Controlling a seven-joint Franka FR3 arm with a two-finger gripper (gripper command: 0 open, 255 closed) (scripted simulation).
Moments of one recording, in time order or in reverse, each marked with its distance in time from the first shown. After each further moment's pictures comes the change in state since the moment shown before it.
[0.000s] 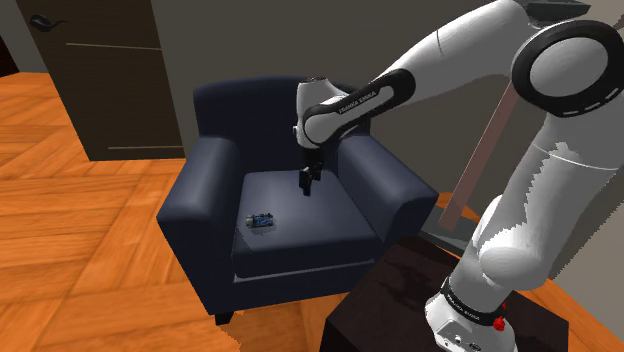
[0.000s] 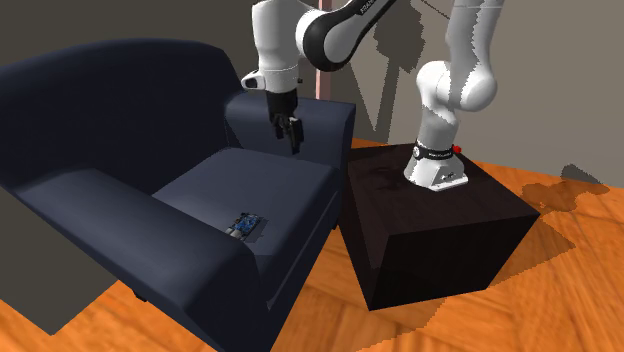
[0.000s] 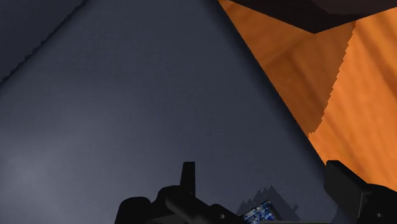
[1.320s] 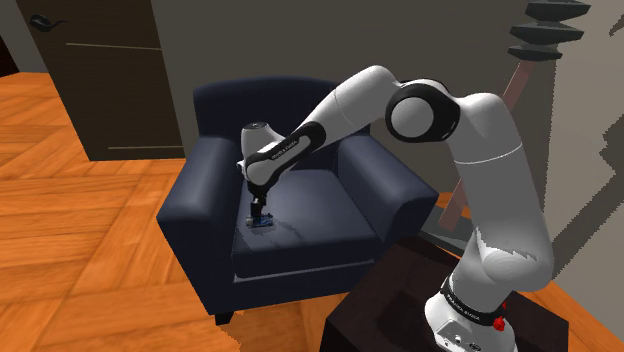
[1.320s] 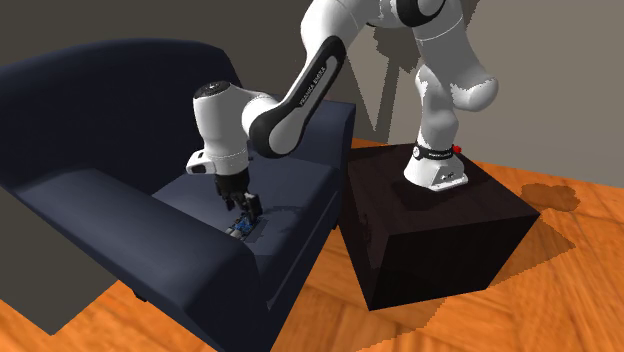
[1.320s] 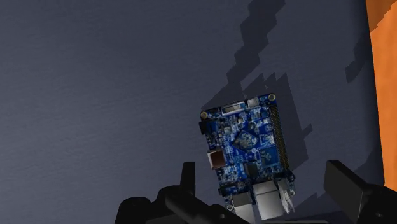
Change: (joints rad) arm 0.061 0.626 0.072 0.509 -0.029 0.160 -0.199
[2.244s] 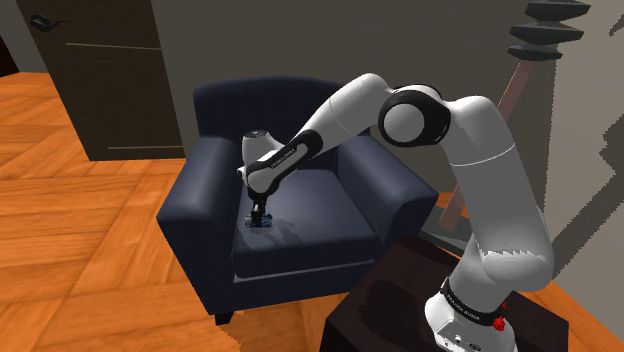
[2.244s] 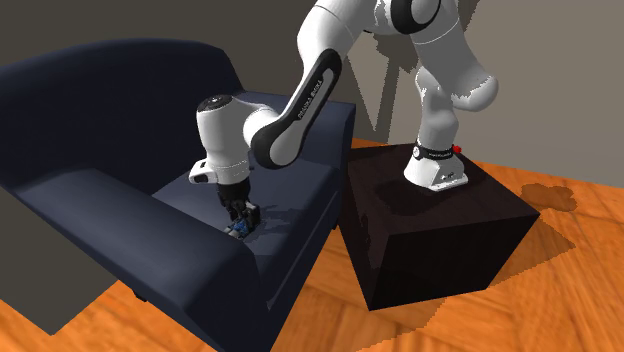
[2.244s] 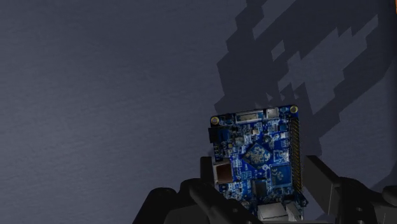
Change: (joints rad) arm 0.001 0.050 -0.004 0.008 -0.006 0.049 -0.001
